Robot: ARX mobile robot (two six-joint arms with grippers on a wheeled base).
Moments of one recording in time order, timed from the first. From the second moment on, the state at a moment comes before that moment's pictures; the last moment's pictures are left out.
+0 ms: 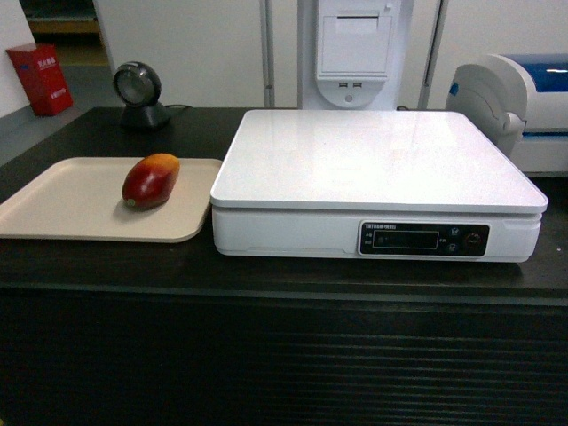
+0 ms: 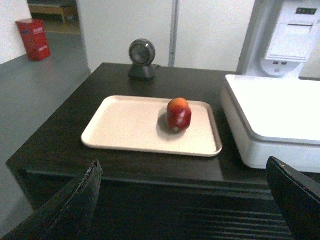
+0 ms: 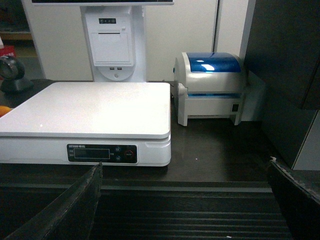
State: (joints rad) left arm -0.01 0.46 0.09 0.29 -0.03 -0.07; right arm 0.00 0.00 0.01 0.00 0.00 -0.01
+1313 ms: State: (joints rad) left arm -0.02 2.28 1.52 0.22 0.18 0.07; right arm 0.00 0.00 0.01 0.00 0.00 -0.01
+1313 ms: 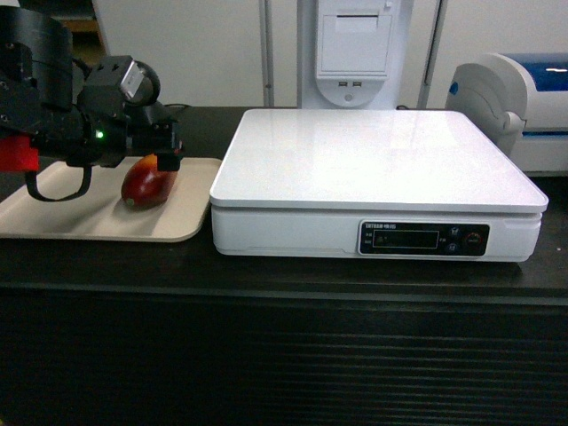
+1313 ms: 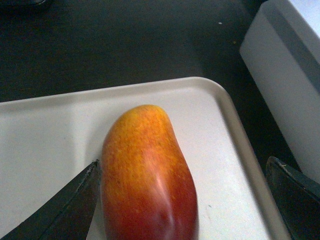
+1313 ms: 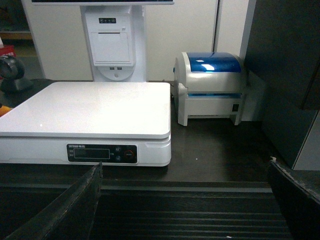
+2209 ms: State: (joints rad) left arm -0.01 2.50 1.82 -0.04 0.09 0.10; right arm 0.00 0.00 0.01 0.00 0.00 -0.01
